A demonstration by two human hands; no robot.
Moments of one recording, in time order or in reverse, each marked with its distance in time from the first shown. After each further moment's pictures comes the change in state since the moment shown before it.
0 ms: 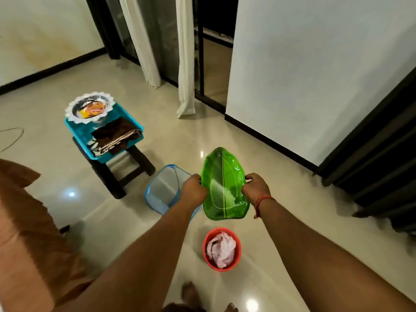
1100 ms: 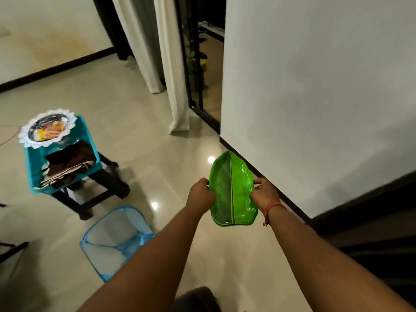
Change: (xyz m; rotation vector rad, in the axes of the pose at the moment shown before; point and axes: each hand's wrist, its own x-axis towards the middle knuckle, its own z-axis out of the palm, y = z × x) left_hand 0.296 0.285 0.195 -0.143 0.102 -0.119; right_hand 0.421 -0.049 -0.225 -0.074 -0.139 -0.049
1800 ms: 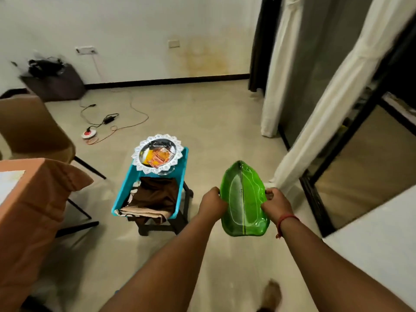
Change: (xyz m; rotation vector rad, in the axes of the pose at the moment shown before) left_hand 0.355 -0.028 -0.344 -0.139 0.433 -0.329; right_hand 0.254 -0.454 0.298 -0.285 -0.416 -0.421
